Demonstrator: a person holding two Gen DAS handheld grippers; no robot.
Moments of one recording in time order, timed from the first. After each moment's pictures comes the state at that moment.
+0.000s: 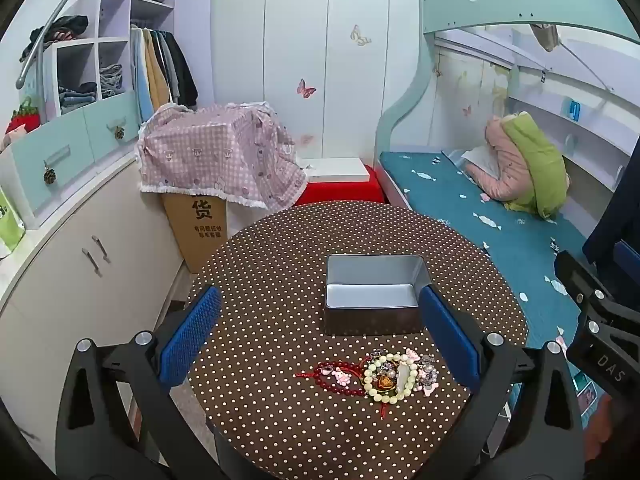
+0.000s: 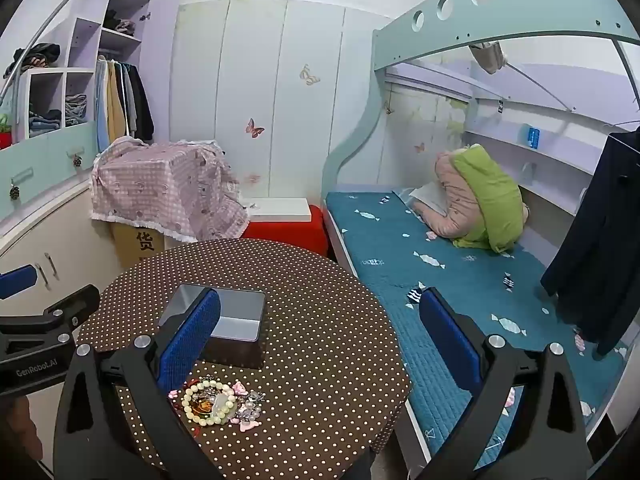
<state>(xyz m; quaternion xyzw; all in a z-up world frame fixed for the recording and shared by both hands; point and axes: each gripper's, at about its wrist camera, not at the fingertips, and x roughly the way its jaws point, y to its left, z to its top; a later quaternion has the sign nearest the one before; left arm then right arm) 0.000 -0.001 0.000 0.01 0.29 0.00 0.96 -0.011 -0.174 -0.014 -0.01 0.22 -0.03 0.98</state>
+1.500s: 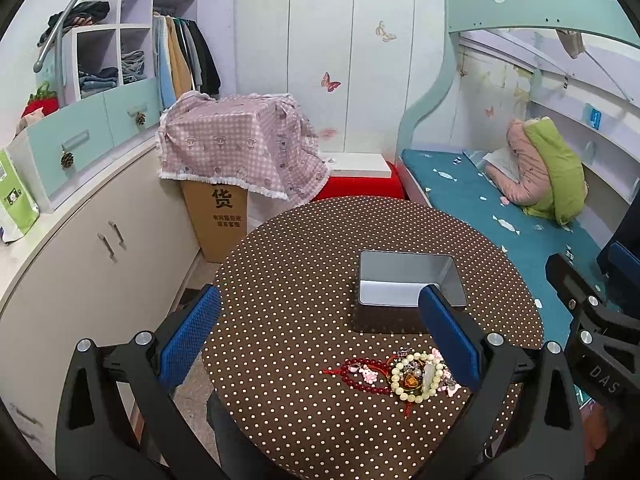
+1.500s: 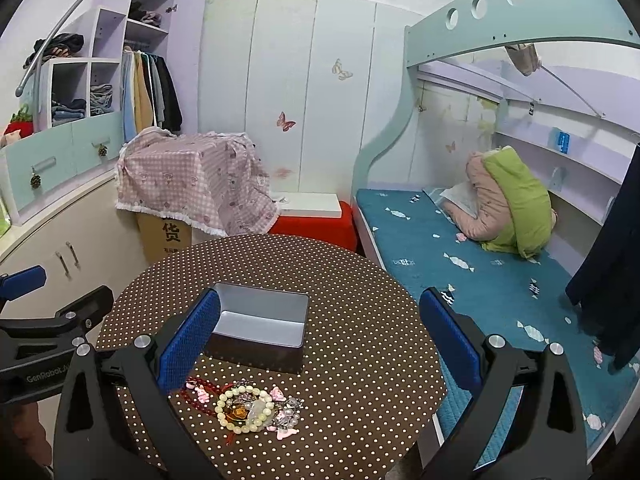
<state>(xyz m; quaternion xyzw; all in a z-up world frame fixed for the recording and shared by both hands) 0.003 0.021 -0.008 -0.01 0.30 0.04 0.95 0.007 -0.145 -0.015 -0.02 0.22 0.02 0.97</state>
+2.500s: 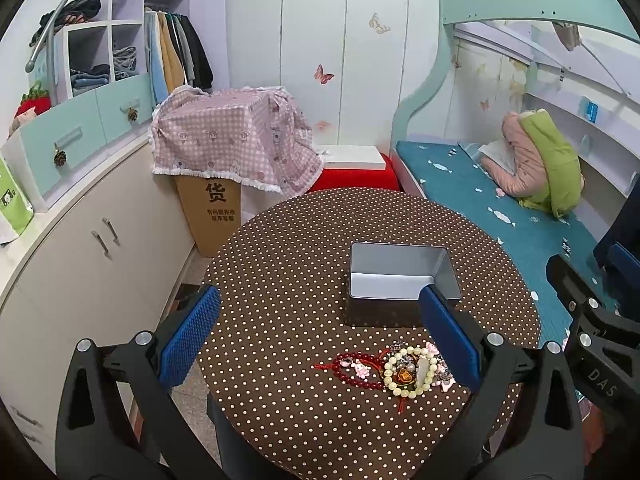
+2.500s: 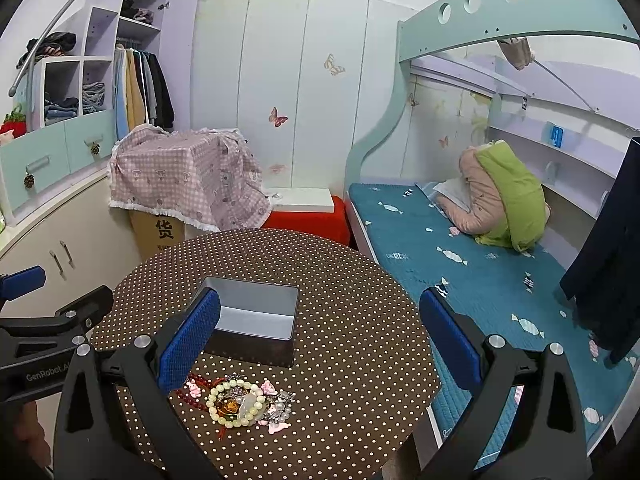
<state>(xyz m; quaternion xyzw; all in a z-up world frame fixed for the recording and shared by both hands) 0.009 0.015 -0.009 -0.01 0.32 0.03 0.95 0.006 -0.151 -0.018 -0.02 0.23 0.01 0.97</state>
